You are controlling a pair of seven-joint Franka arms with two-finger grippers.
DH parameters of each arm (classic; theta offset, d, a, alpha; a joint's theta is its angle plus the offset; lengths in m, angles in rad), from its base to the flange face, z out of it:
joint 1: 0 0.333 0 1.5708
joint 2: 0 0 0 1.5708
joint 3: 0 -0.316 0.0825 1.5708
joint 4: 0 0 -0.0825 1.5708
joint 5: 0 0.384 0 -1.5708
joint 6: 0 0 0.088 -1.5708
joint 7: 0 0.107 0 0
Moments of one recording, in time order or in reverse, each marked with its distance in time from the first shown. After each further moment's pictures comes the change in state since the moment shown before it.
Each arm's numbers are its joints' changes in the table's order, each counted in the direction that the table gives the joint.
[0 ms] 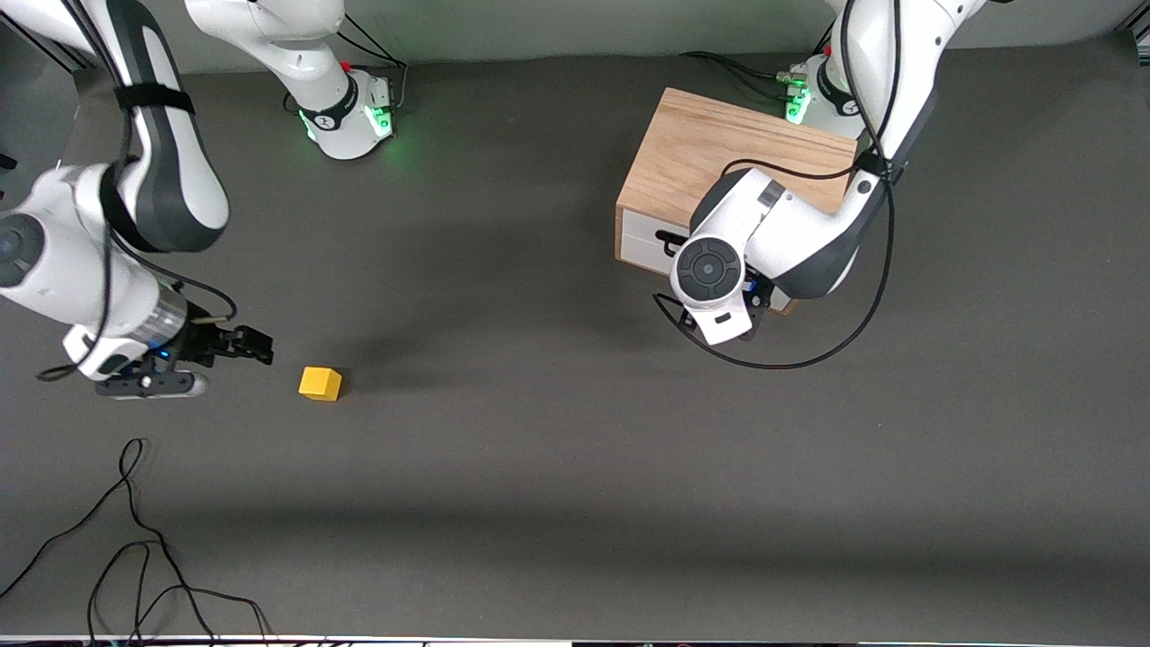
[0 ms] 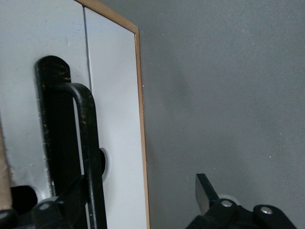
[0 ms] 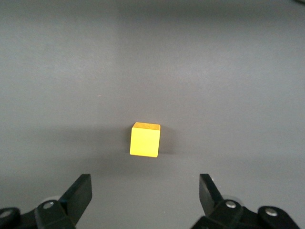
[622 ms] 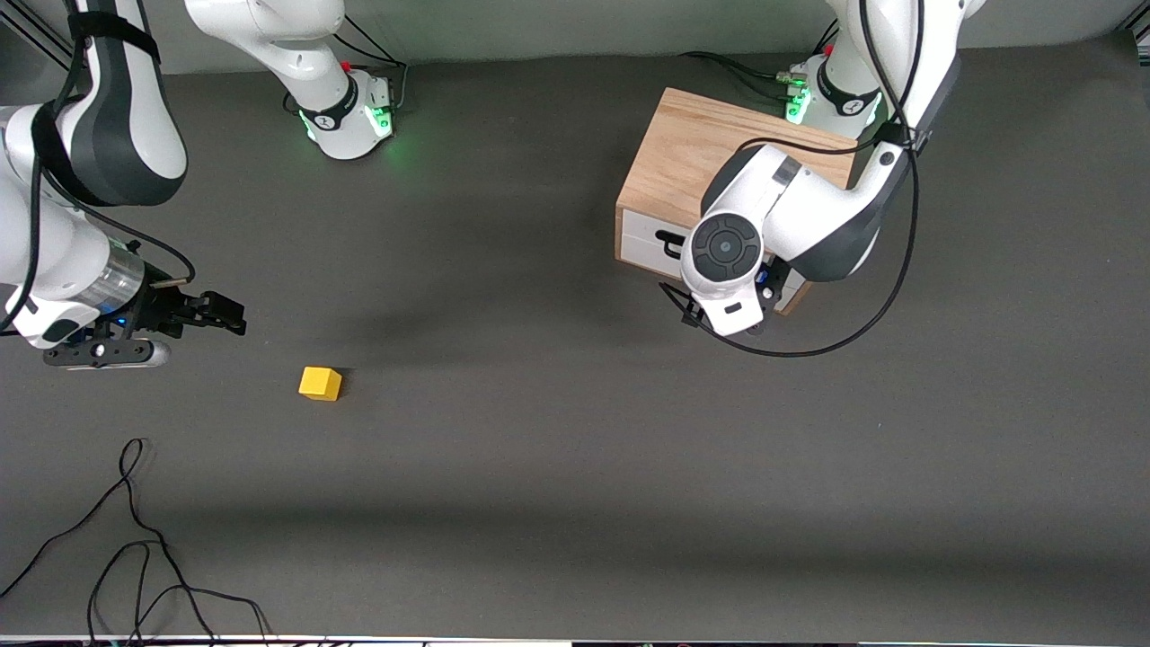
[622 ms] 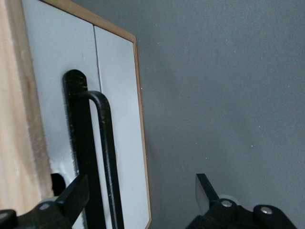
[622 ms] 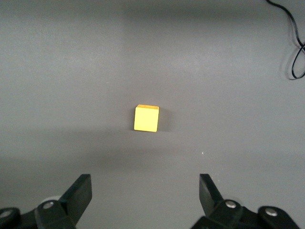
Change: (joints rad) left arm 0.015 0.067 -0.001 -0.001 -0.019 0.015 0.044; right arm 0.000 0.130 0.001 -0.072 0.000 0.215 0.000
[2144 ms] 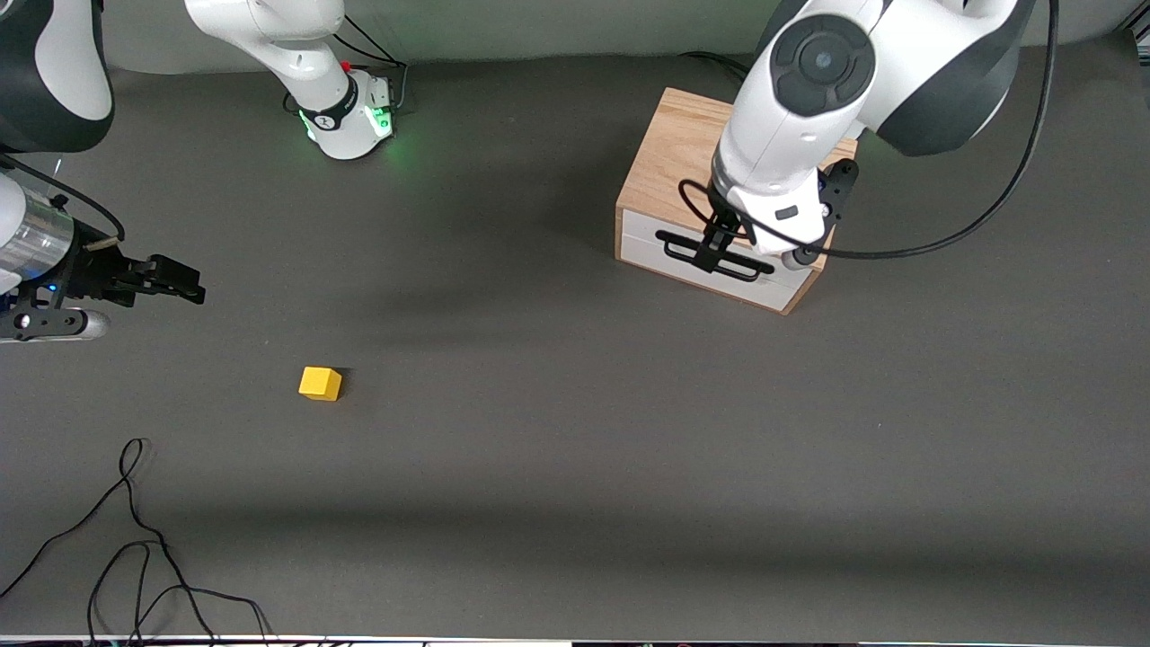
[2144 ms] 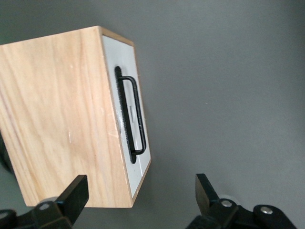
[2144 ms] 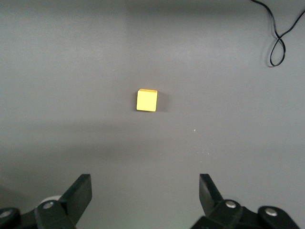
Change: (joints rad) left arm 0.012 0.186 0.006 -0.277 -0.106 0.306 0.072; right arm 0.000 0.010 0.004 -0.219 0.000 0.287 0.000
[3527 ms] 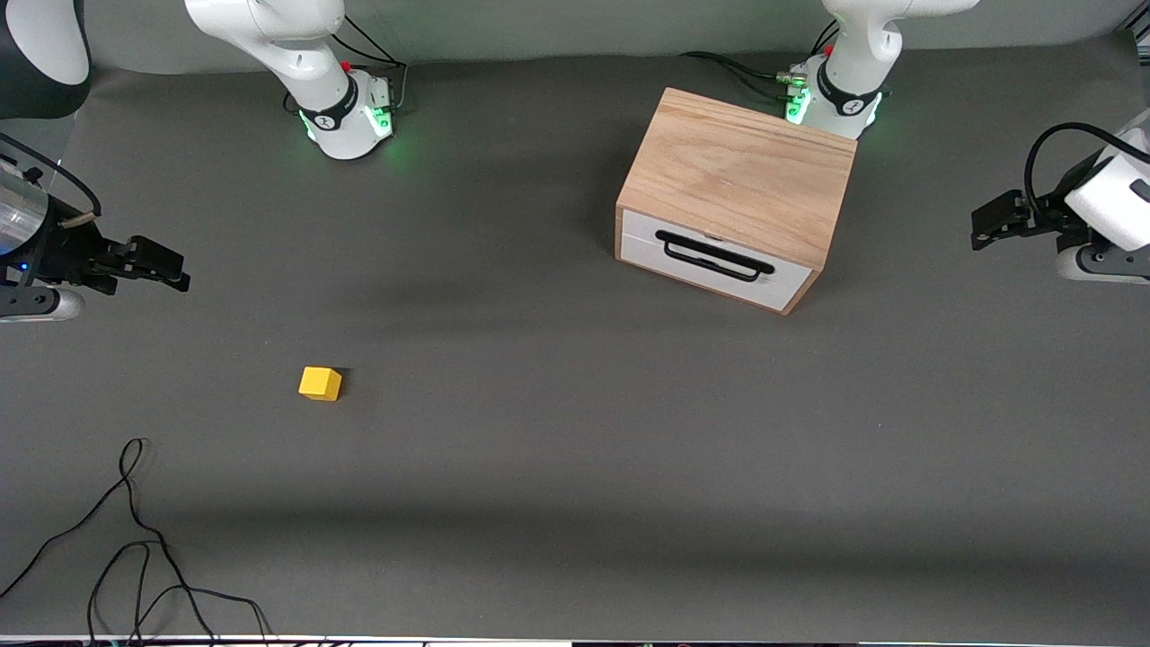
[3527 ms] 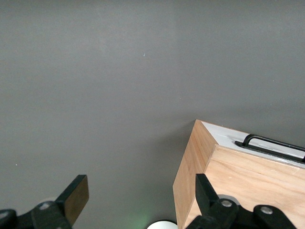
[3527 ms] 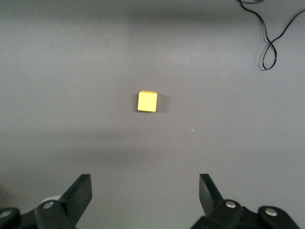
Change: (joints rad) left arm 0.199 0.232 -0.381 0.136 0.052 0.002 1.768; right arm 0.001 0.032 0.001 -0.040 0.000 0.044 0.000
